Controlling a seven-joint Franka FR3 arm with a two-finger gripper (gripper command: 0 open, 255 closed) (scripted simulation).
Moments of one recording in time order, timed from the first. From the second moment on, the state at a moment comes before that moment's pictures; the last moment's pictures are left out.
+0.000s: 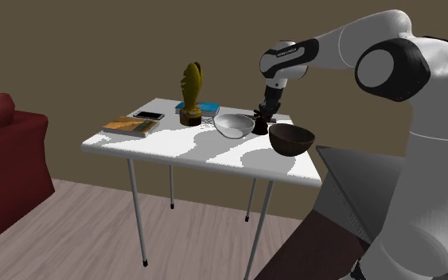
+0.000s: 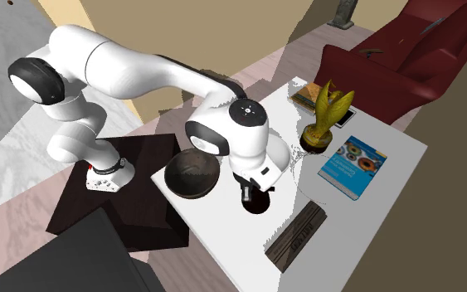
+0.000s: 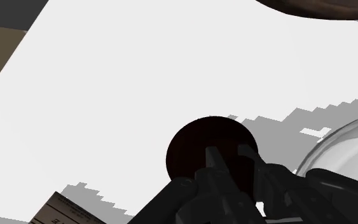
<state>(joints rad) -0.19 0.27 -0.29 -1.66 0.09 1.95 -0.37</state>
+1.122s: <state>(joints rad) -0.20 0.26 -0.29 -1.44 0.09 1.73 -0.36</state>
